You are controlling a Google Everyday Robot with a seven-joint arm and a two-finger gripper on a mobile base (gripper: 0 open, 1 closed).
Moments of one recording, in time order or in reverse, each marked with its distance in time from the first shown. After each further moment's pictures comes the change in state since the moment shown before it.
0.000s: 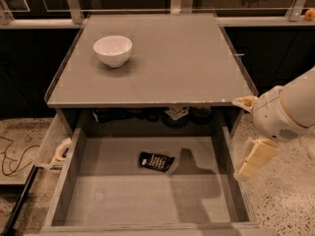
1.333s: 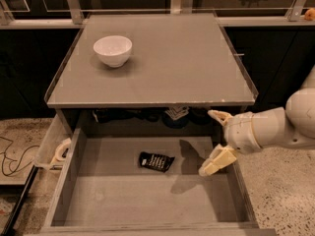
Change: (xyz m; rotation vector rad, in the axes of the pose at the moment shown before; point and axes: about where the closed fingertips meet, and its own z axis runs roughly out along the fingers) arm -0.008 -0.029 0.113 0.013 -0.370 0.070
